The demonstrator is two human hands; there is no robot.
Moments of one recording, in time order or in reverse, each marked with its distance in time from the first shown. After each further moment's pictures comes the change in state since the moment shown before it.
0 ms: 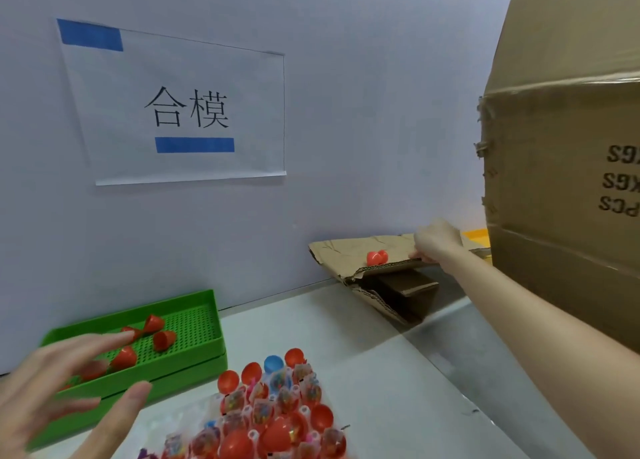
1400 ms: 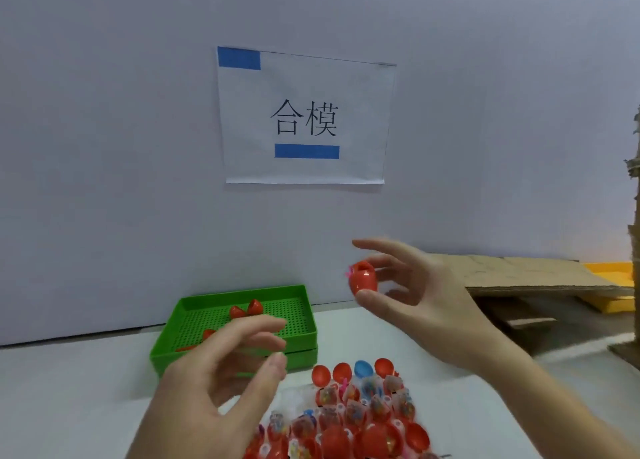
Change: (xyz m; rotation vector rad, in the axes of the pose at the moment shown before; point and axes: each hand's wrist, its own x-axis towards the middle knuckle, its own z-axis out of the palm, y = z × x) left_hand -0.030 0.042 -0.003 -0.118 0.030 -0.025; right_hand -0.206 -0.066 0.042 0.396 -0.689 -0.901
